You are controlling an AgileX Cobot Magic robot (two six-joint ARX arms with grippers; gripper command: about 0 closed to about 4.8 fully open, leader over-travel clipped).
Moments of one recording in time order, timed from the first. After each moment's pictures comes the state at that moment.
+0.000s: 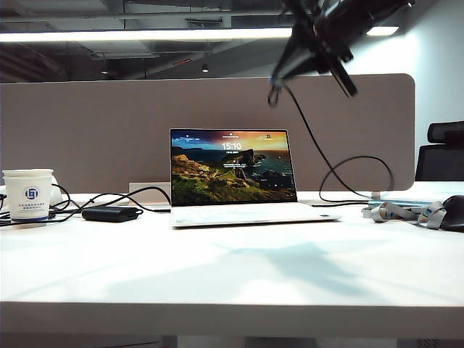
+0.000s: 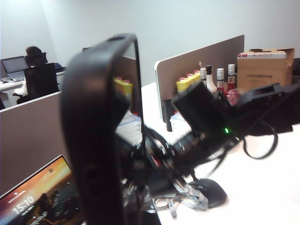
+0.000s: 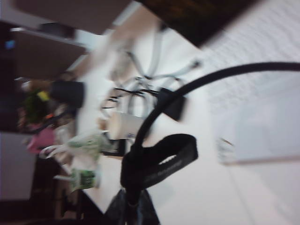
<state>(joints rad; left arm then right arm) -0.47 1.07 1.13 0.09 0.48 0.10 0.29 1.76 1.58 -0.28 -0.60 0.92</state>
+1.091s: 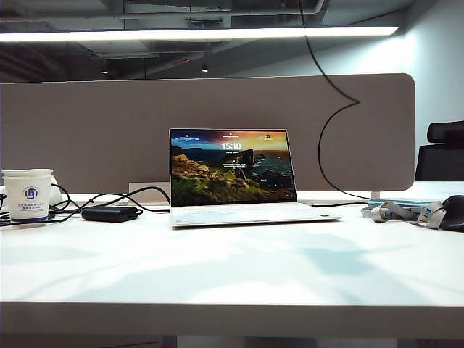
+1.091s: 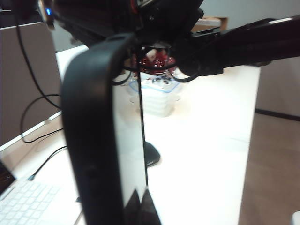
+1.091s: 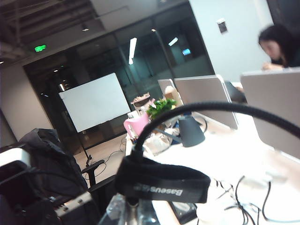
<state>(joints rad) -0.47 1.15 1.13 -0.04 0.71 0.07 0.15 1.75 1.58 0.83 -1.10 0.98</state>
